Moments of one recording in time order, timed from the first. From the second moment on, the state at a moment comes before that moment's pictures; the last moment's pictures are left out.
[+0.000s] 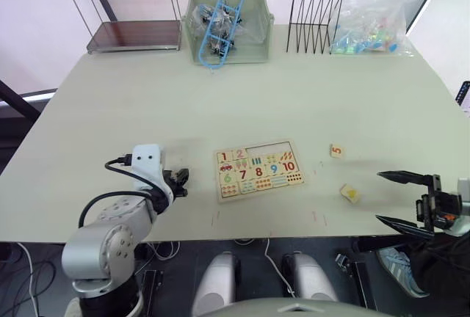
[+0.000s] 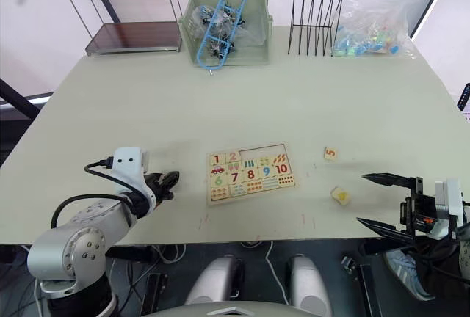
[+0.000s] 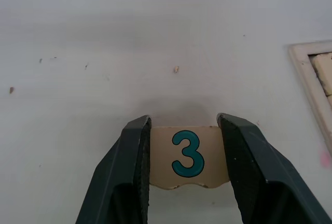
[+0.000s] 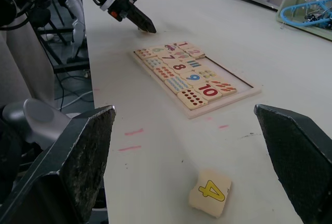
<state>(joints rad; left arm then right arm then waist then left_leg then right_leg) -0.13 0.17 0.35 -0.77 -0.35 1.50 0.04 0.10 -0.71 -0.37 0.10 0.67 -0.16 1.61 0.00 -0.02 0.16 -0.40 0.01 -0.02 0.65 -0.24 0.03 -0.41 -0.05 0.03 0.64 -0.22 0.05</state>
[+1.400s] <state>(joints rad) -0.06 0.88 0.30 -0.05 -0.46 0.27 -1.42 0.14 -0.68 -0.36 0.05 0.67 -0.16 1.56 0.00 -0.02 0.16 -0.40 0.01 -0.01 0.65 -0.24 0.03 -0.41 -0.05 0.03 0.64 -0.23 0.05</state>
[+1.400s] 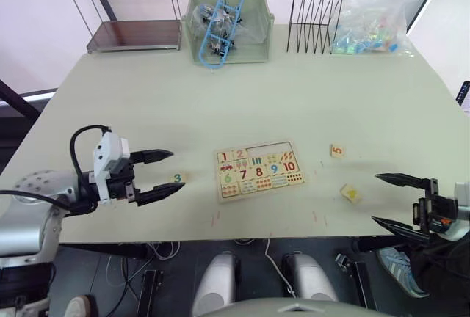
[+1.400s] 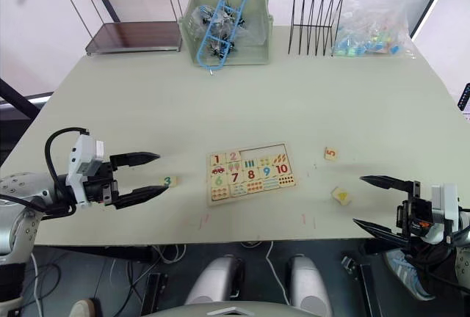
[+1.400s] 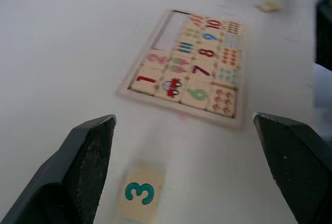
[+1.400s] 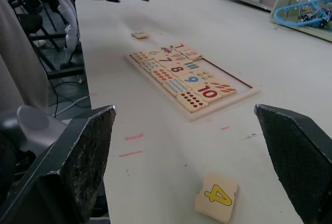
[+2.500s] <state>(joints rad) -0.39 0.91 0.03 0.61 -0.26 -0.18 -1.58 0.10 -0.67 -0.36 0.06 0.67 -0.18 1.56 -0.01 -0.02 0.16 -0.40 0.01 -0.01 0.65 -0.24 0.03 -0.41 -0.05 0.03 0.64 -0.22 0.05</state>
